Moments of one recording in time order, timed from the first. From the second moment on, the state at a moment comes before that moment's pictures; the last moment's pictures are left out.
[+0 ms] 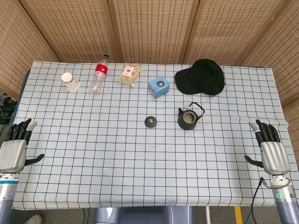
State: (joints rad) left arm -0.34 -1.16 0.14 -1.74 1.20 1.60 0.15; right arm 0.18 -1.16 0.14 -1.59 -1.47 1.40 -0.03
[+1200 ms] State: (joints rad) left arm -0.28 -1.07 0.00 -1.61 1.33 1.34 -0.18; right arm 0.78 -1.68 0.32 -1.52 -0.91 1.07 -0.71
